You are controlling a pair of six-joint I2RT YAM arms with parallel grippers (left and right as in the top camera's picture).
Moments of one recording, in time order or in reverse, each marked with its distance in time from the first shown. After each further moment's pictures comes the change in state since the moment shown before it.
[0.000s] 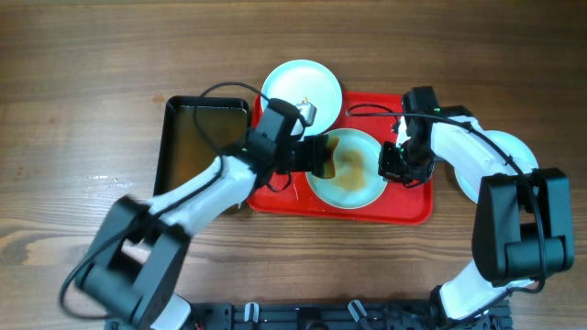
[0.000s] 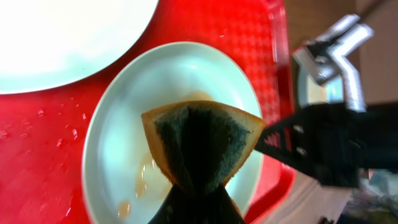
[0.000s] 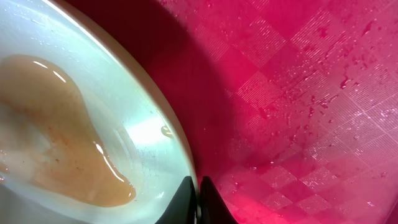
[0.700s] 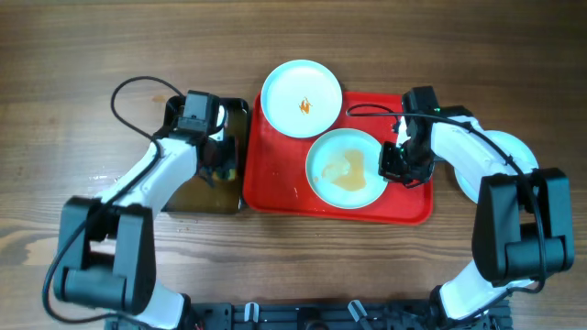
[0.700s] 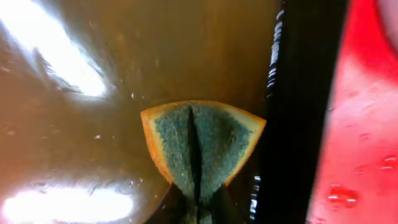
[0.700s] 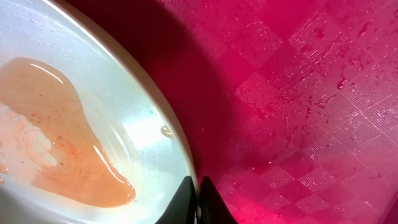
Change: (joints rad) left arm 0.376 0.009 0.002 -0.413 -0.370 0.382; right arm 0.000 0.000 0.000 0.000 0.004 0.000
